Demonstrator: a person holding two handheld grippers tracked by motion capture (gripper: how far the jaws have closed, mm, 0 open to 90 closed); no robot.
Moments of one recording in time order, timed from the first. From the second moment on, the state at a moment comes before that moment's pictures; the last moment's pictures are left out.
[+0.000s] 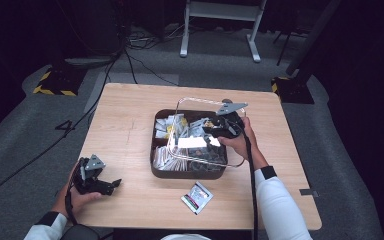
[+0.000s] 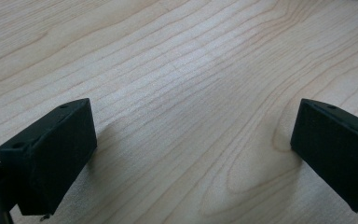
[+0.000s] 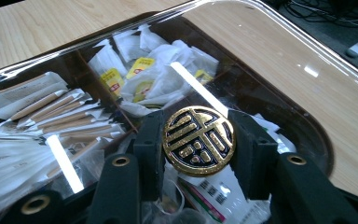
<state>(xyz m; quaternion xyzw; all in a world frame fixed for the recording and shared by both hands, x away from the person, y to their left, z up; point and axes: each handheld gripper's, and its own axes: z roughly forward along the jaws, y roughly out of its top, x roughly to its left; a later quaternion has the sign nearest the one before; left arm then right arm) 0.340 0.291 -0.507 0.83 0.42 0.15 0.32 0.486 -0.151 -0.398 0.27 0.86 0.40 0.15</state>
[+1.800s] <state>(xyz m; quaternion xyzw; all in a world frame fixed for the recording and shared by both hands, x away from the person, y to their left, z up) 0.340 0.291 -0.507 0.83 0.42 0.15 0.32 0.492 -0.091 -0.435 0.23 0.89 0.37 0.10</state>
